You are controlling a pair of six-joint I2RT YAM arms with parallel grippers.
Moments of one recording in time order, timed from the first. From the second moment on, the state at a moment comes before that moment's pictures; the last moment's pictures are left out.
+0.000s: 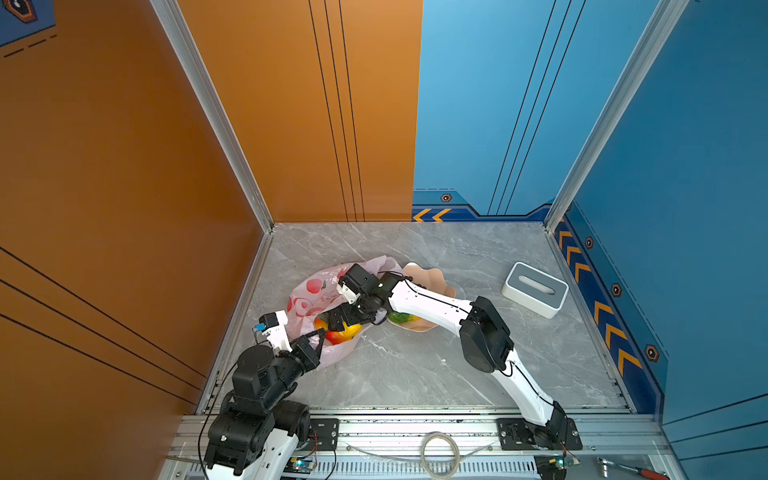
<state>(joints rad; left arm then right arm) -0.18 0.18 0.62 -0.78 0.24 -0.83 0.99 2.35 2.10 -0.79 -0.30 0.53</state>
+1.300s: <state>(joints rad) -0.18 0.17 0.61 -0.76 0.25 -0.83 0.98 1.67 1.91 -0.86 -0.14 0.44</state>
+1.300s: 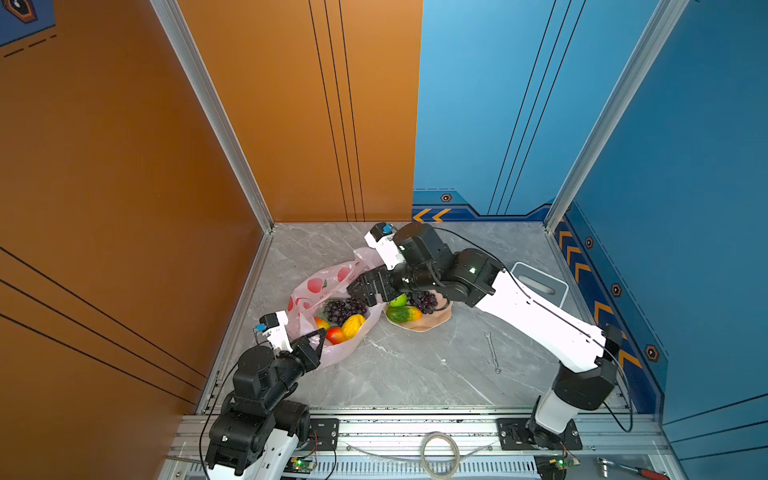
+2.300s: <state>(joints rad) -0.18 0.17 0.61 -0.77 0.25 -0.83 0.61 1.60 1.39 -0.83 -0.06 0.48</state>
